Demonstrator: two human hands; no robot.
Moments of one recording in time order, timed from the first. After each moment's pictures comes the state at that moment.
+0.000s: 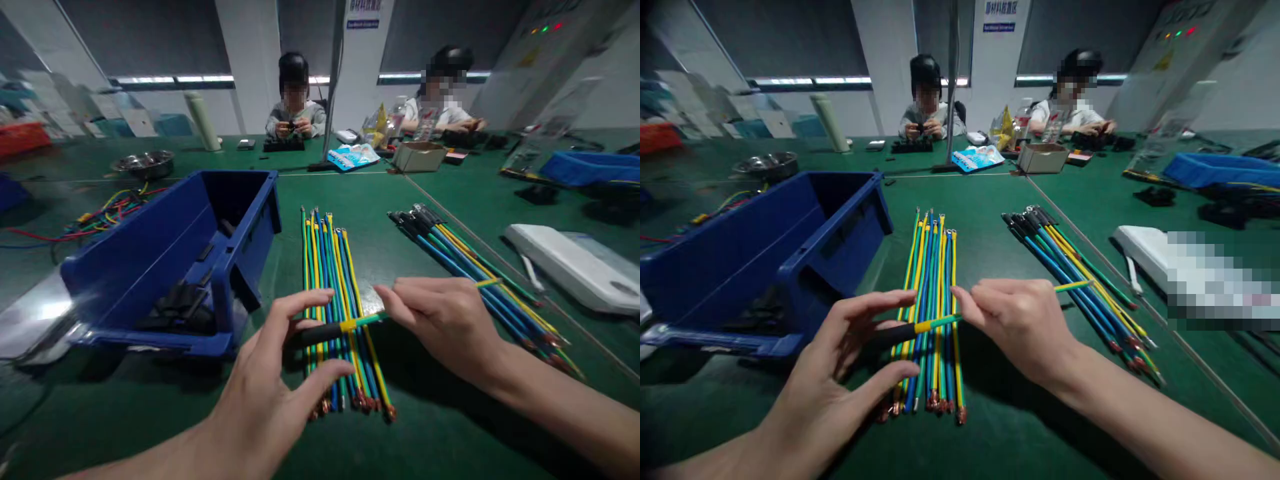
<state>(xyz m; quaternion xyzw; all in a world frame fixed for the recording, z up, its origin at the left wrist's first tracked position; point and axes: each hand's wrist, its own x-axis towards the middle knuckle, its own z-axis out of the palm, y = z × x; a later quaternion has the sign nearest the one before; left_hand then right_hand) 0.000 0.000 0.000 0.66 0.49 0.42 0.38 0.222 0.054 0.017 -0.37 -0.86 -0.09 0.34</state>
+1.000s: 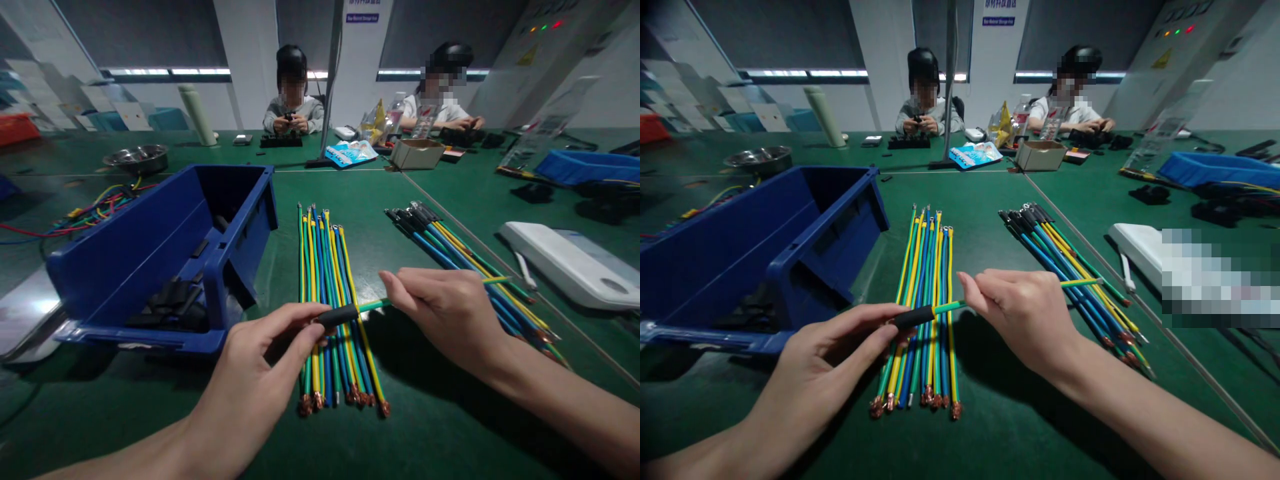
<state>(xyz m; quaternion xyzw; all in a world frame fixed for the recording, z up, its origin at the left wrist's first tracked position) -0.002 0.006 0.016 0.63 0.52 0.38 0.44 0.230 0.058 0.018 -0.40 -0.85 -0.08 0.33</state>
